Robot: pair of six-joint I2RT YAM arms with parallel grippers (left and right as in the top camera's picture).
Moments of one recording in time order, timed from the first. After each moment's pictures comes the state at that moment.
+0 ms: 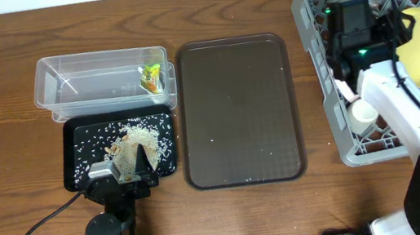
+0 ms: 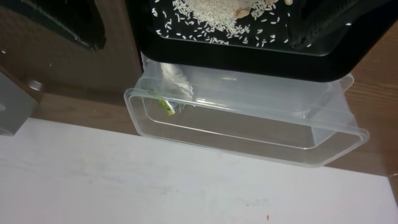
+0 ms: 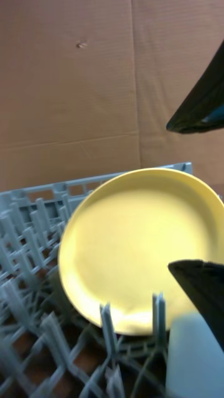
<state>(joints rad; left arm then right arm) -0.09 0.01 0.04 -0.14 -0.08 -0.20 0.16 1.64 1.20 -0.35 1.06 -0.45</state>
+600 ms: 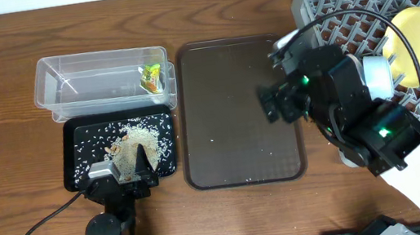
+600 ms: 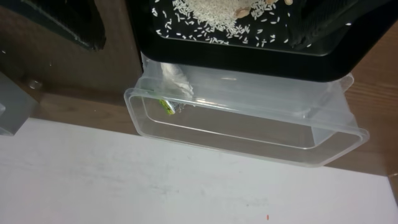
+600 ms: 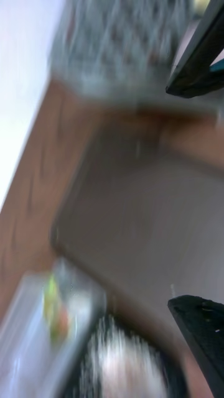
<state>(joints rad) -0.09 0.01 0.04 -0.14 -0.08 -0.20 0.57 1.17 1.20 -0.69 0.04 0.09</state>
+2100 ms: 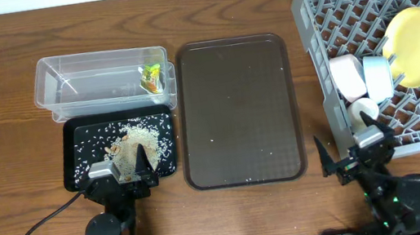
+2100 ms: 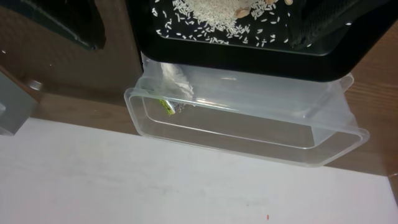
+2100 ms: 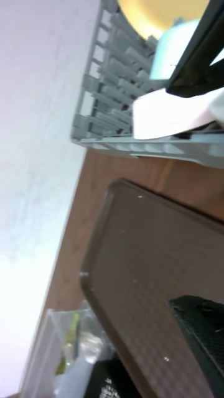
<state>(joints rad) -0.09 0.01 0.04 -0.14 -0.08 -0.20 0.16 0.05 0.19 -0.28 -0.15 -0.13</state>
